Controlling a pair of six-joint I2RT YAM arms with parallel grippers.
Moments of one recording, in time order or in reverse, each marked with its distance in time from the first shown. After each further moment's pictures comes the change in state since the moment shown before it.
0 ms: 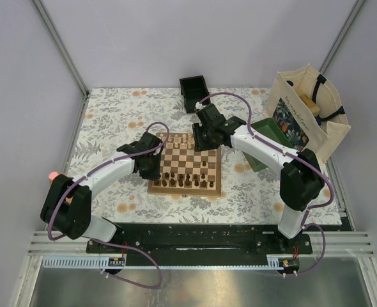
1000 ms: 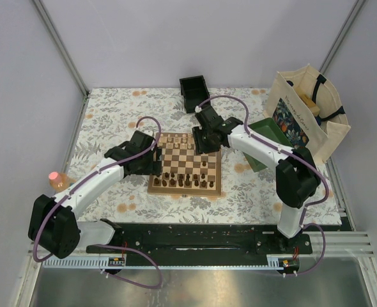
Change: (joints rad) left arm 0.000 -0.165 0.004 -0.042 -0.111 -0.003; right arm -0.005 0.027 0.000 -0.024 0.003 -0.008
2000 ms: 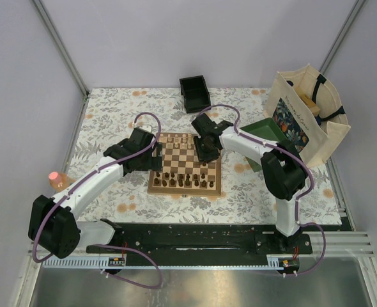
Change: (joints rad) left arm 0.000 -0.003 0.043 0.005 -0.115 0.024; right arm -0.001 0.146 0.000 -0.051 0.001 -0.007
